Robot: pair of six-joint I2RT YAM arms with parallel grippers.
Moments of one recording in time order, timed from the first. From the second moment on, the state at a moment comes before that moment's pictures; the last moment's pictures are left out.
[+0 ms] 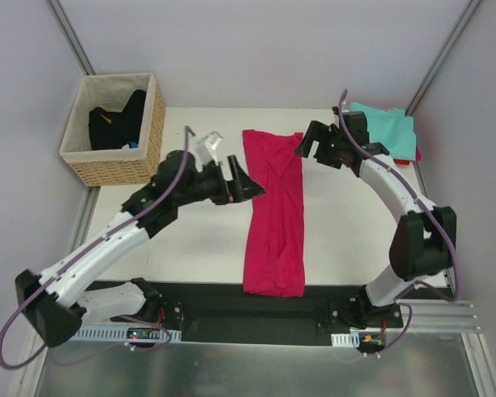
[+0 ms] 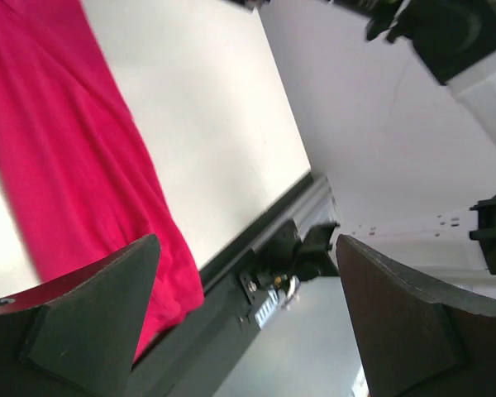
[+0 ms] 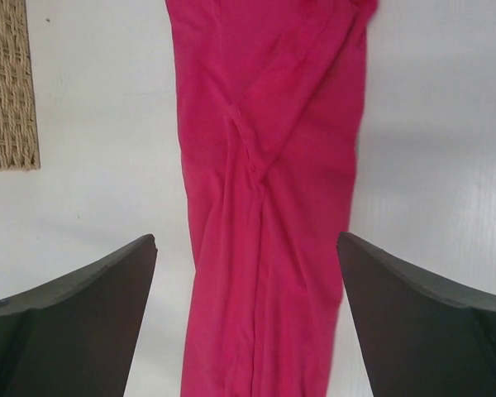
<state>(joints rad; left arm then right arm) -0.75 1.16 1.05 -0.27 0.34 -0.85 0.25 1.55 1.28 -0.41 -0.22 0.48</state>
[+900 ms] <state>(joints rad) -0.47 1.09 0.85 -0.42 0.37 -0.80 0.40 2.34 1.89 -0.30 -0.51 0.65</state>
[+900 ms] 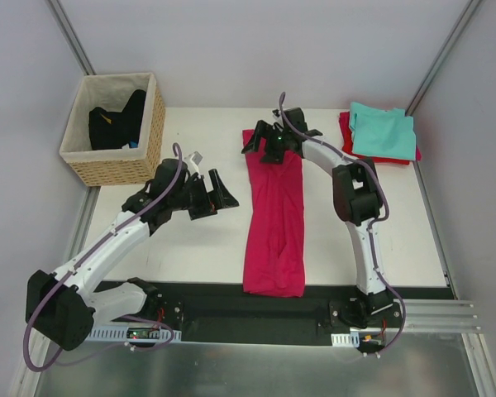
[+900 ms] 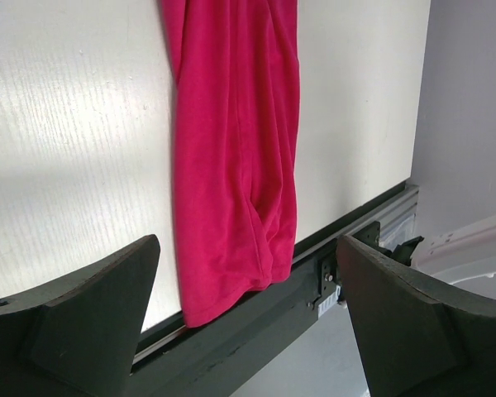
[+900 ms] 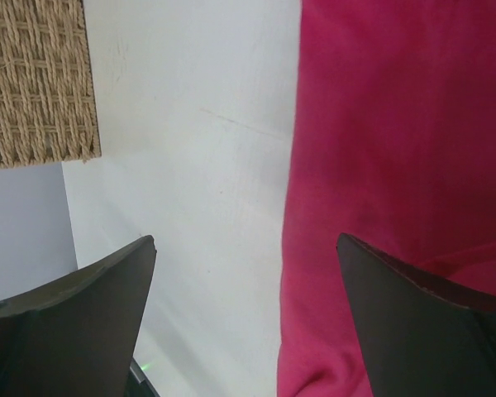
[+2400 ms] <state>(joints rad) -0.38 1.11 0.78 -0.39 0.46 -0.77 0.49 2.18 1.72 -0.07 -0.49 0.64</state>
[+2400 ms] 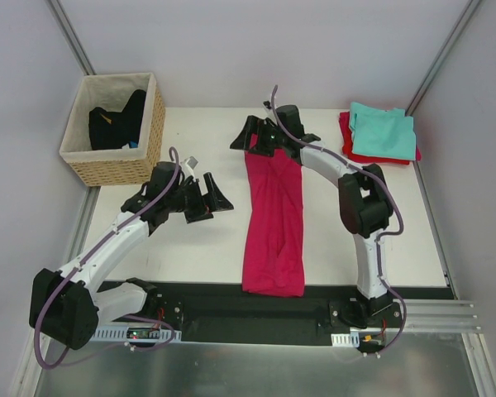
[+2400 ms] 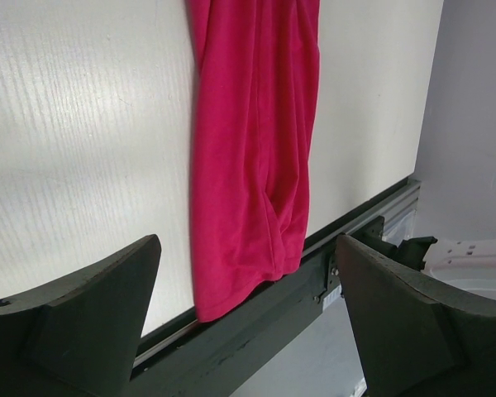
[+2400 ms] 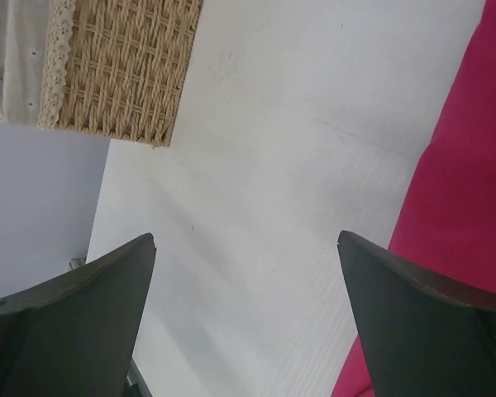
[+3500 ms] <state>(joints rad) -0.38 1.17 0.77 -0.37 0.47 -0.77 0.49 2.47 2.03 -0.24 -0.37 0.56</state>
